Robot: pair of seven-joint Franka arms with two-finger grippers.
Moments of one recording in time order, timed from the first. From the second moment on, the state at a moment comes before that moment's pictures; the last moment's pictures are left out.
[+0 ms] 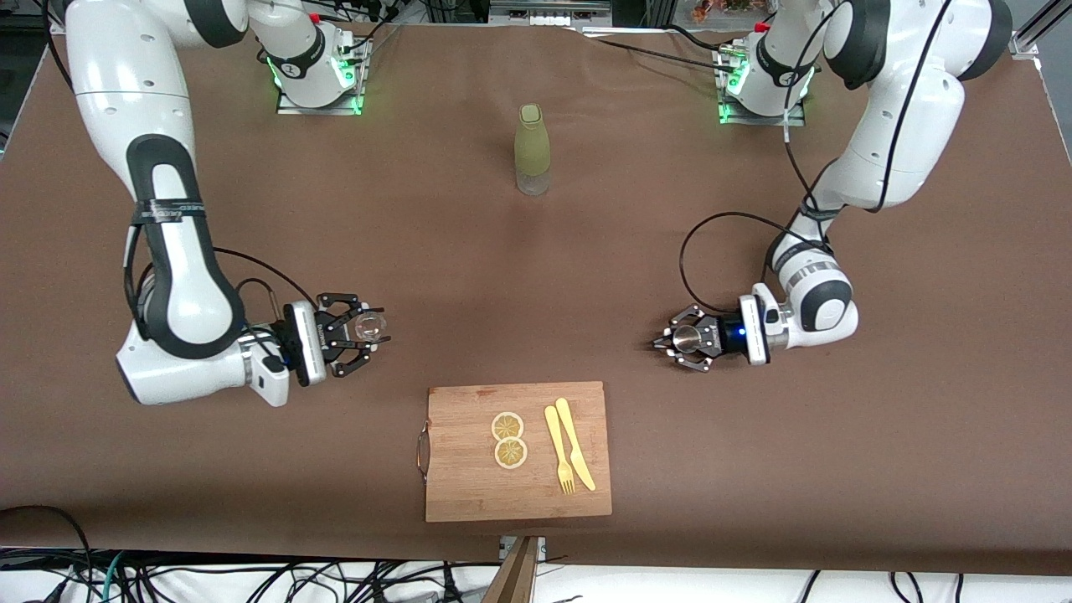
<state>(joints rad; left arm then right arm) -0.07 0.89 -0.02 -1.78 -1.77 1.76 2.47 0.15 0.82 -0.05 -1.29 0.86 1.61 -1.76</state>
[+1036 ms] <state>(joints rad) -0.35 0.82 -0.02 -1.88 -2.19 1.91 2.56 0.47 0.82 -0.04 -1.23 0.75 1.94 -1.34</state>
